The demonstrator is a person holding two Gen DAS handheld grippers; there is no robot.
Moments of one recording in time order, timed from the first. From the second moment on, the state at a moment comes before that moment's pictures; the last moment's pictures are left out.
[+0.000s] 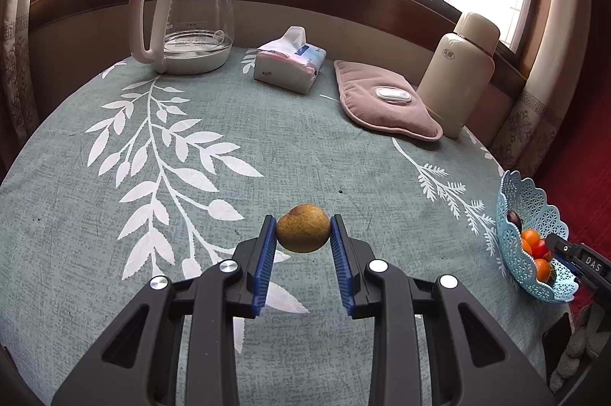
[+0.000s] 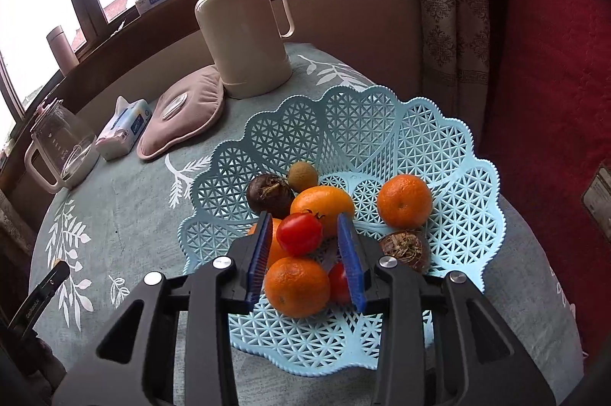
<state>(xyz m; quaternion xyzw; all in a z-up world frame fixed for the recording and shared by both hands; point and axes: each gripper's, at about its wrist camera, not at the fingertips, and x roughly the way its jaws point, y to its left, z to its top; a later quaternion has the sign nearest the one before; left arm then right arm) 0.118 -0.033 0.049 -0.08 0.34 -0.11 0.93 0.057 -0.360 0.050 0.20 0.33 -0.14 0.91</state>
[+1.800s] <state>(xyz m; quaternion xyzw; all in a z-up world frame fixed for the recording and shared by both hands) 0.077 -0.236 0.062 0.03 0.34 -0.36 0.87 -0.014 -0.410 0.065 0.18 0.25 -0.16 0.94</state>
